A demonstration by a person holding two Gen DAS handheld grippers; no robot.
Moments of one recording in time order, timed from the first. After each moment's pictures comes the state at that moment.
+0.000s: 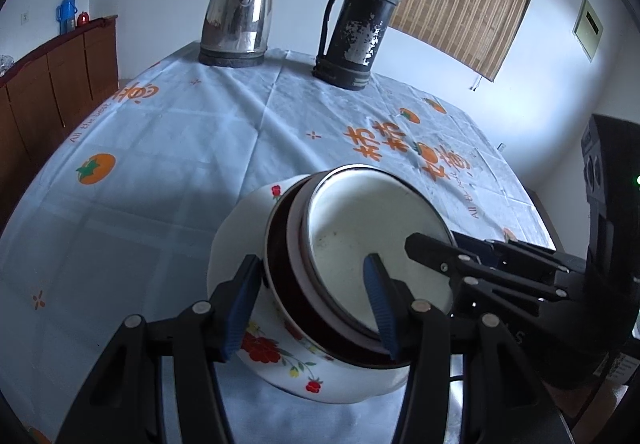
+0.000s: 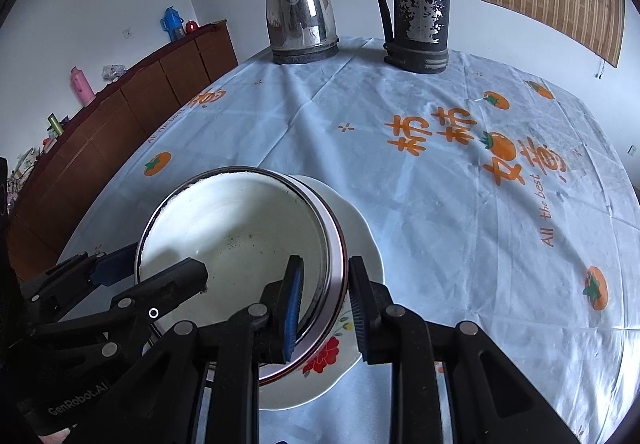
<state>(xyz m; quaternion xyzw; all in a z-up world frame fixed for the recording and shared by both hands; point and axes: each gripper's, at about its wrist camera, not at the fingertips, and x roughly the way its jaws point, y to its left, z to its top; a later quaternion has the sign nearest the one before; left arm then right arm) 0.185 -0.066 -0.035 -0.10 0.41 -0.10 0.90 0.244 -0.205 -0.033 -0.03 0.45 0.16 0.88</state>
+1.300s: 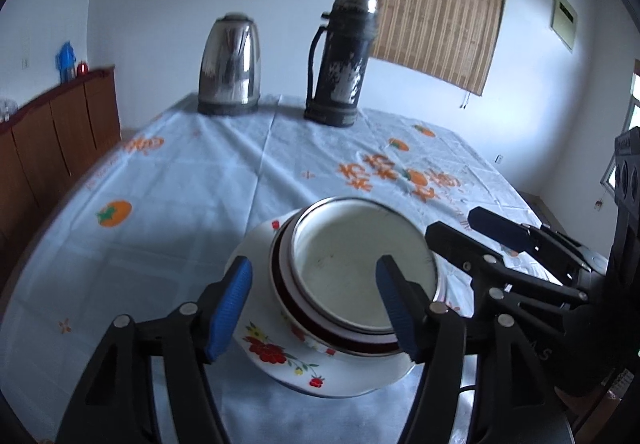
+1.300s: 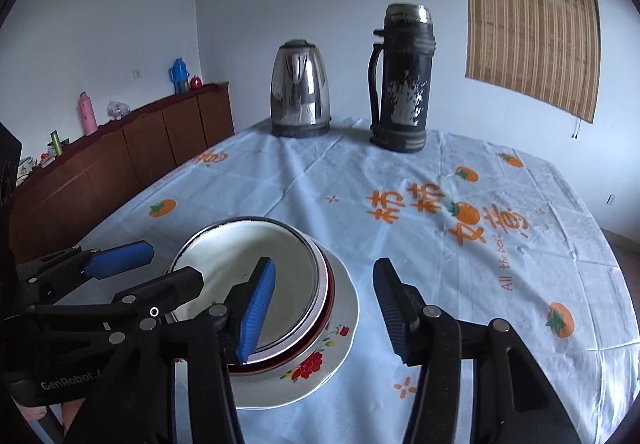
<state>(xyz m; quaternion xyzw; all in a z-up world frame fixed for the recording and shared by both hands) 0.153 -0.071 -0.009 -0.05 0.32 -0.11 0.94 0.192 -0.215 -0.005 -0.05 0.30 0.14 0.94</state>
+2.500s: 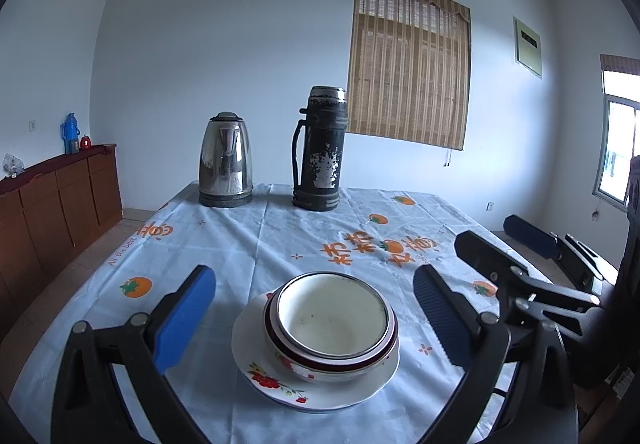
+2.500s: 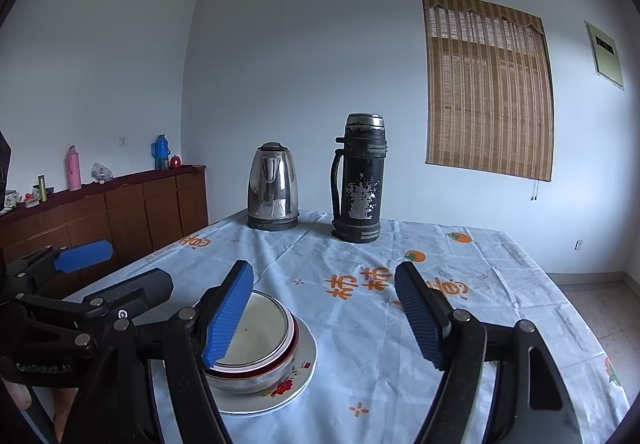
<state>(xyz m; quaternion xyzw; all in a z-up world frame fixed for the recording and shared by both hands) 0.099 -0.070 0.036 -0.03 0.18 -0.11 0.98 0.124 -0.232 0.040 -0.04 0.14 0.09 0.99</state>
